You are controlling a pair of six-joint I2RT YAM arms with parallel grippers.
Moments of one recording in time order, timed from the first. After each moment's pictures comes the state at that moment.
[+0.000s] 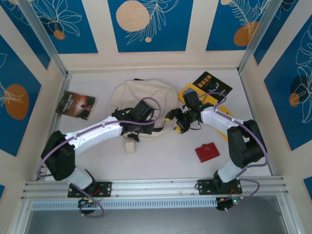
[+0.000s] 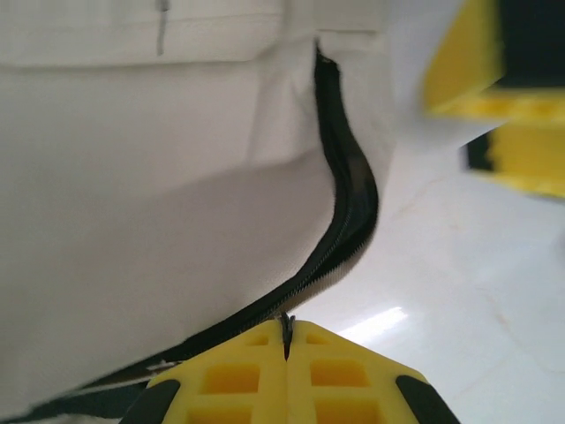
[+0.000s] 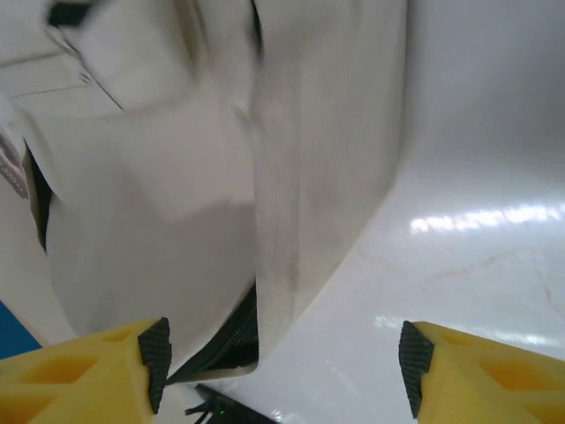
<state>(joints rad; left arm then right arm) -0.86 1.55 1.18 -0.62 -0.05 -0.52 0.39 1.60 0.97 -0.49 -0.55 1.08</state>
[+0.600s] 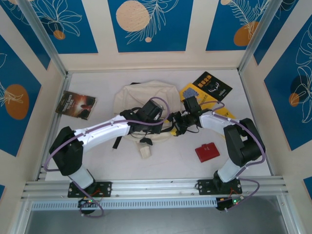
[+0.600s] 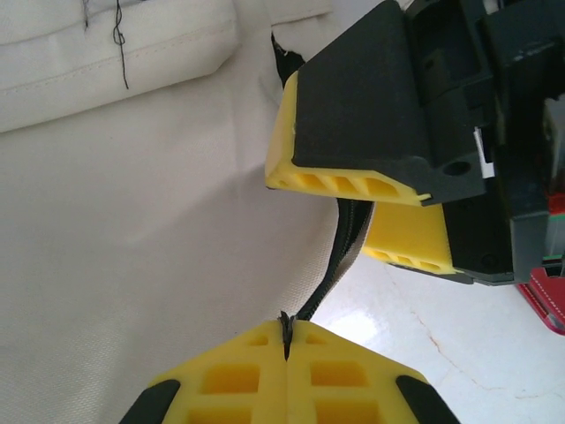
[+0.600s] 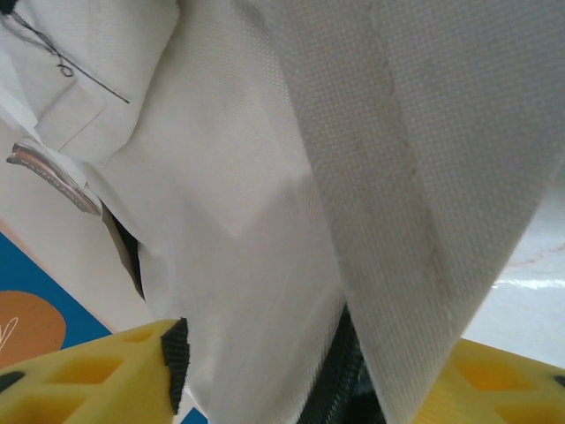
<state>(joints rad) -0.89 1.63 1.23 -0.56 -0.03 -0.54 0.40 1.64 0.88 -0.29 -0.63 1.32</state>
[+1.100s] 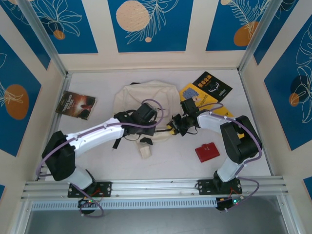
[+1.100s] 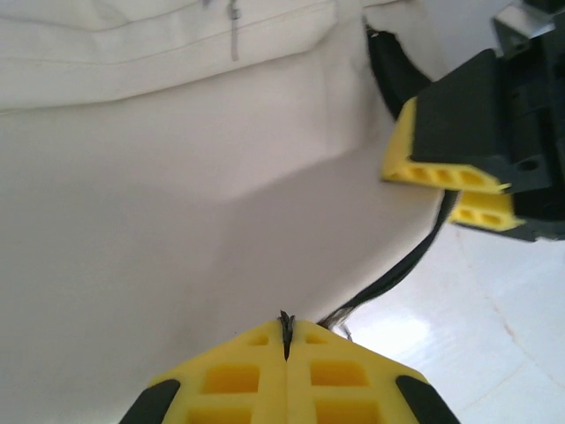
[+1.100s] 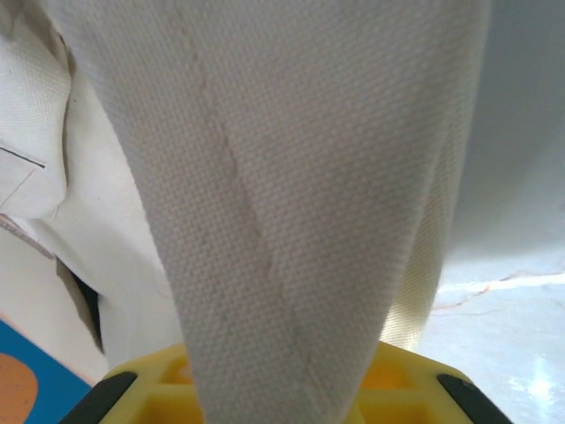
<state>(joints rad) -0.87 1.52 1.15 -0.65 -0.16 -0.54 0.41 1.67 0.89 -0.33 -0.52 1.34</state>
